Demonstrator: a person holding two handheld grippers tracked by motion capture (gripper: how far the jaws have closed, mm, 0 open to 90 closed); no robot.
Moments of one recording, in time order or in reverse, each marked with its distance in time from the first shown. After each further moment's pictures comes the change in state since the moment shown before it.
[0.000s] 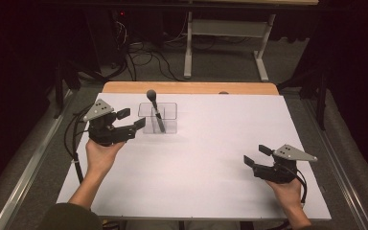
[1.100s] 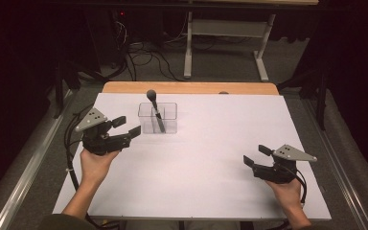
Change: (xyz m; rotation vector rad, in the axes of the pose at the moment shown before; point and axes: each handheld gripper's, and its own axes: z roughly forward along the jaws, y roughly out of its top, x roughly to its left) left arm 0.000 -0.017 -0.017 0.004 -0.020 -0.022; right arm 0.001 0.000 0.000 0.004 0.000 0.003
